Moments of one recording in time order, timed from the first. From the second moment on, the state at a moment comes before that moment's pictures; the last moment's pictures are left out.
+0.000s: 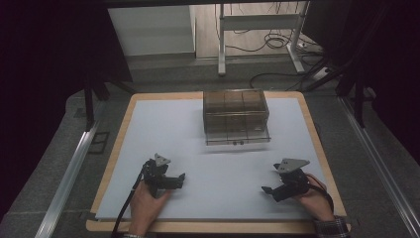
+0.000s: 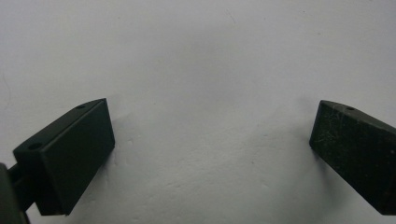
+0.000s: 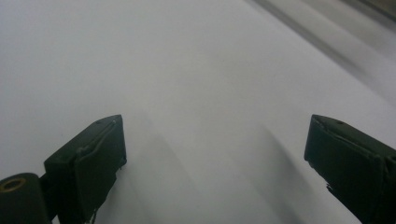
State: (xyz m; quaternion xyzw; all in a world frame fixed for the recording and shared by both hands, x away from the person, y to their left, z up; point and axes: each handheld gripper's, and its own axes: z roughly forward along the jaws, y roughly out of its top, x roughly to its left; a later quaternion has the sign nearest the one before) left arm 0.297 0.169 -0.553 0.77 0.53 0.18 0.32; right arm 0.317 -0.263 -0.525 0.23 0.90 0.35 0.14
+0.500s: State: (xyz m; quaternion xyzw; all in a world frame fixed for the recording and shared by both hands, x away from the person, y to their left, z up) left arm 0.297 0.170 -0.553 0.76 0.53 0.18 0.32; right arm 0.316 -0.267 -0.533 0.24 0.89 0.36 0.12
